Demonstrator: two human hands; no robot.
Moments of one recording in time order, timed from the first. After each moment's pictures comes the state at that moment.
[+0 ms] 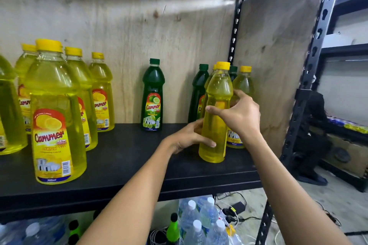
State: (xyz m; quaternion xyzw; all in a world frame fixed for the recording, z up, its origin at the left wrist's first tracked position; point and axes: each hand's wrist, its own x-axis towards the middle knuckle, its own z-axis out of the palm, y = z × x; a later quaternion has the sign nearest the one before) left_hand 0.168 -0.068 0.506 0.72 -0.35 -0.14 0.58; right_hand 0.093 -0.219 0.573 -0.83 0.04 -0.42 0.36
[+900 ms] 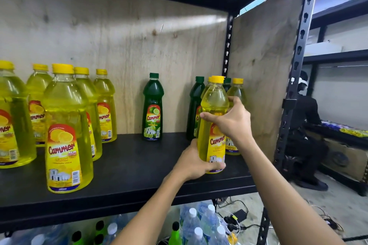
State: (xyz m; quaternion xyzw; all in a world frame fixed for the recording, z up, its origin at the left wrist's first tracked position) left_hand 0.112 -0.080 0.479 0.84 -0.22 0.05 0.49; right_hand 0.073 -0.208 0.588 -0.82 0.03 -0.37 0.44
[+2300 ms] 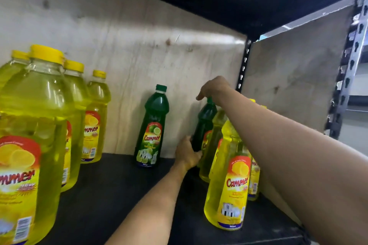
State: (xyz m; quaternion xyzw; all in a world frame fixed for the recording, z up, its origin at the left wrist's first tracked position) left_hand 0.285 -0.094 0.510 0.80 -0.16 0.18 0.55; right_hand 0.219 -0.138 0.729 -0.93 0.05 -0.25 0.25
